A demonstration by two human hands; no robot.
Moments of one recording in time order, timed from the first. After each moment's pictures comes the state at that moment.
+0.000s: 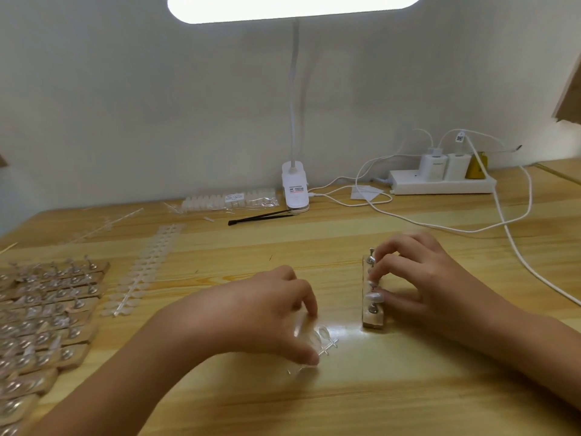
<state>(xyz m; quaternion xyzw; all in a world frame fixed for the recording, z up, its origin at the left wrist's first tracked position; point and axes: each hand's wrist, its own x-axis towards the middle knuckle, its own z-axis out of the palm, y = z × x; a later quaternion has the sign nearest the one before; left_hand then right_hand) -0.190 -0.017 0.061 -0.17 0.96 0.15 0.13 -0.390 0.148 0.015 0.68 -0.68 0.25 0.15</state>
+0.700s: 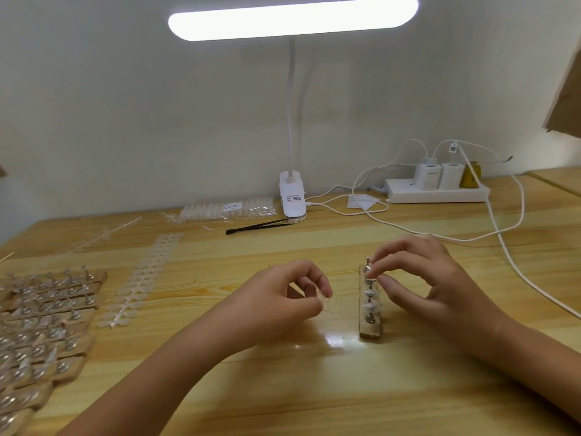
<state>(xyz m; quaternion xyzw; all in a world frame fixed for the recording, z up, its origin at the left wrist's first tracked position) -0.201 -0.005 0.060 -0.20 0.86 0.47 -0.07 -0.381 0.153 0.025 0.61 -0.68 0.40 0.06</state>
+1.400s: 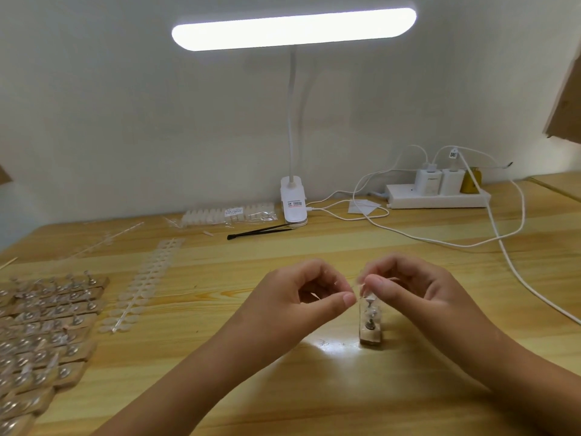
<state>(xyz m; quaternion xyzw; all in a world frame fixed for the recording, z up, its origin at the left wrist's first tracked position) -0.202 0.010 0.057 -0.10 0.84 0.50 -0.19 -0.351 0.151 0.037 0.50 -0.61 0.59 -0.19</state>
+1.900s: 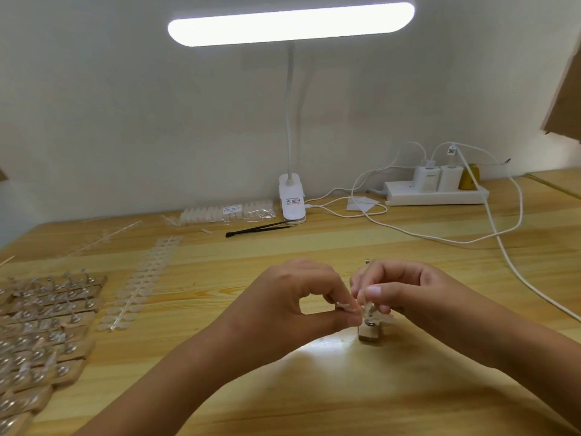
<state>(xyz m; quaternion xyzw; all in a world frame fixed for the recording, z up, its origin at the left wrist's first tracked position) -0.200 0.006 0.061 0.03 0.92 0.31 -0.23 -0.363 0.150 0.045 0.49 -0.57 0.53 -0.39</state>
